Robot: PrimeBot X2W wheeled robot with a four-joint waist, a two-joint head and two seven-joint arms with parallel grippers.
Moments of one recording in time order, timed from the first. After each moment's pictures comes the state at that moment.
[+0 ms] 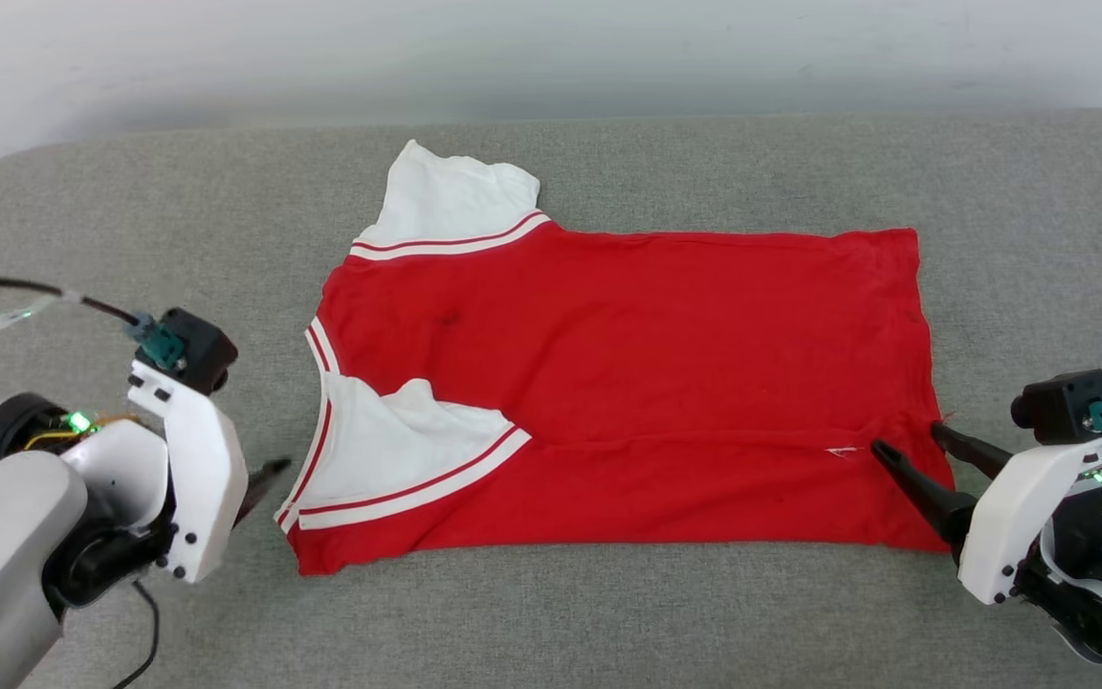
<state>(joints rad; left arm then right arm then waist) -0.65 0.86 -0.86 0.19 -0.94 -0.06 0.49 -0.44 -0.63 0.67 0.41 0.92 0.13 0.10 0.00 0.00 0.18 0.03</state>
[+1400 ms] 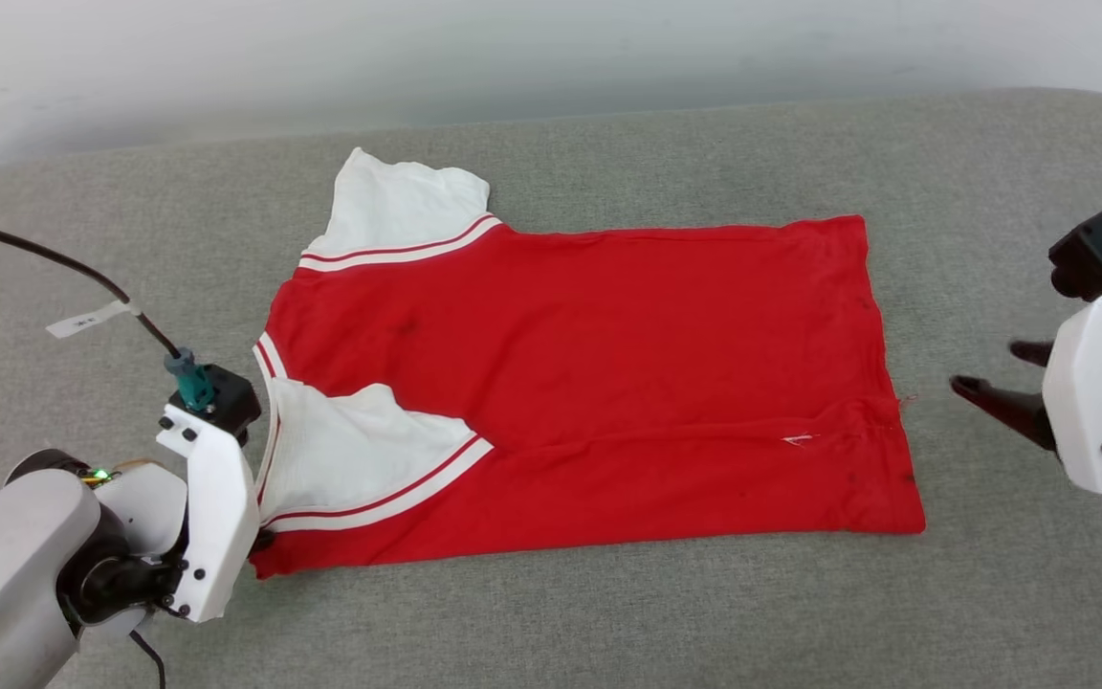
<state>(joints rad) -0.66 0.86 -0.95 0.25 -1.08 -0.12 0.72 -0.68 -0.81 0.69 0.21 0.92 0.13 0.64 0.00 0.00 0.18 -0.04</state>
